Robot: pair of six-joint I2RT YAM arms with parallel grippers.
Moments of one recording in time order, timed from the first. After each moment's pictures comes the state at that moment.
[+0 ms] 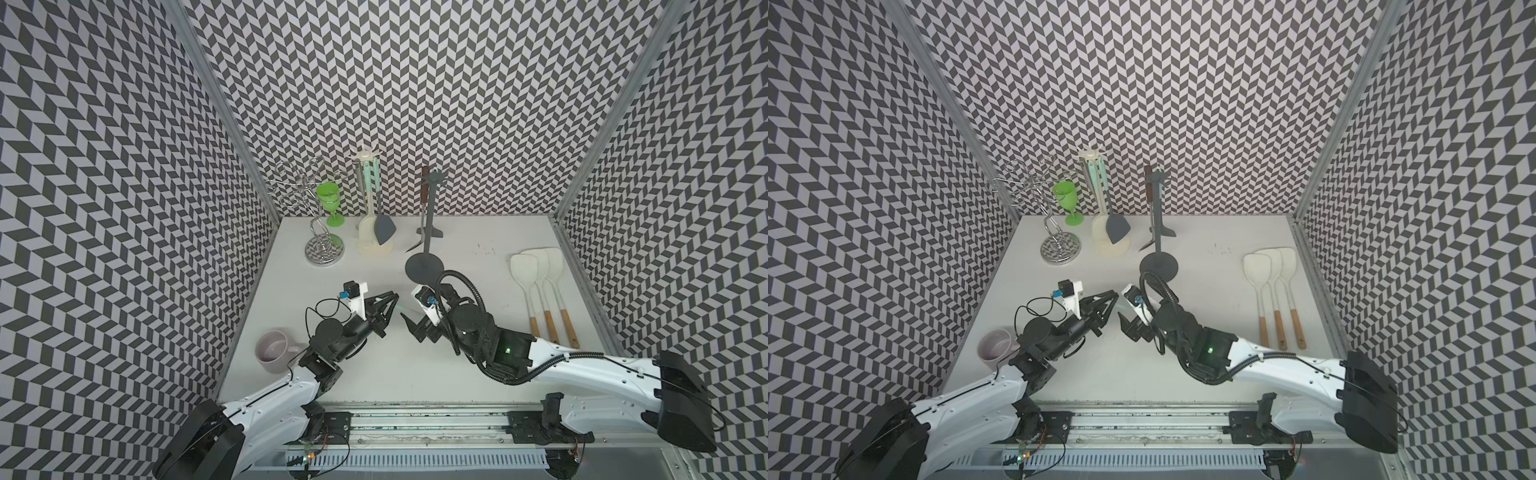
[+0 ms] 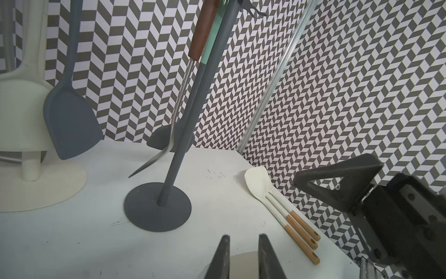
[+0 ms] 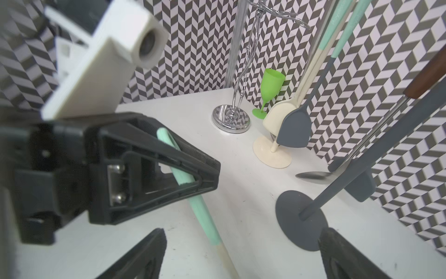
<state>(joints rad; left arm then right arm) -0.65 0.96 0.22 0.85 0.15 -0.46 1.11 1.20 0.80 0.13 0.35 -0.07</state>
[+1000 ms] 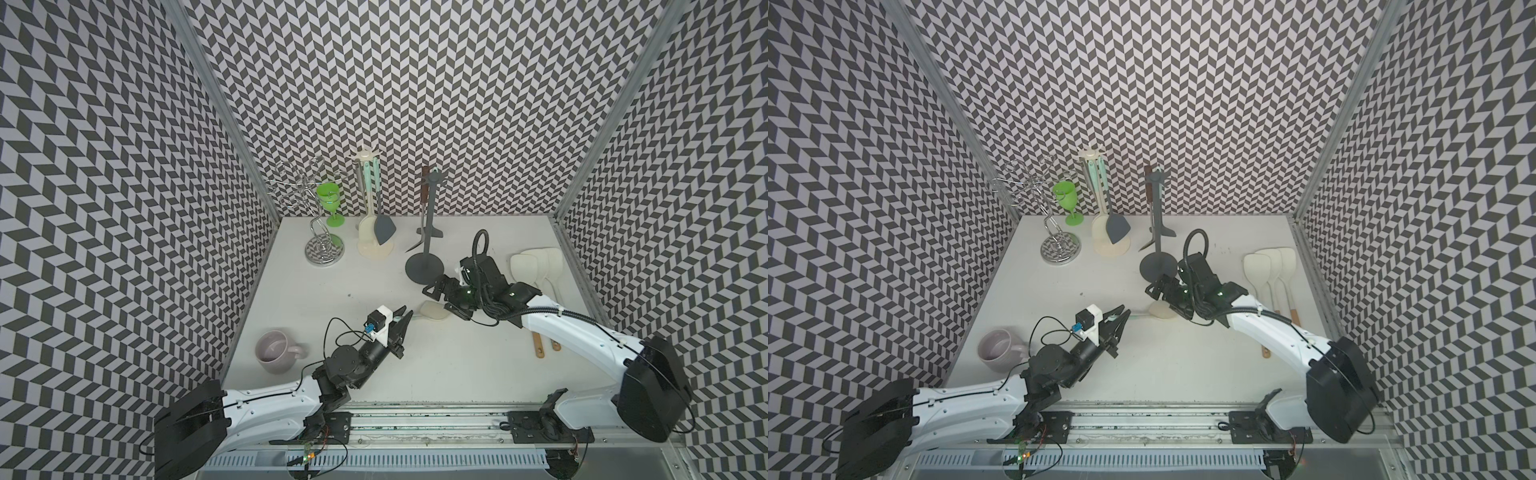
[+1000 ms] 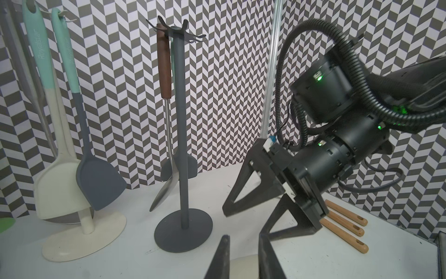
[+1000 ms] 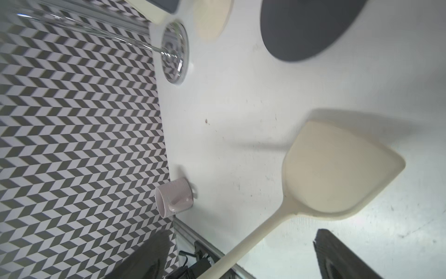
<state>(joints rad) -1.09 0.95 0.19 0.95 -0.38 0.00 0.66 1.42 1.00 -0.39 -0.34 1.09</state>
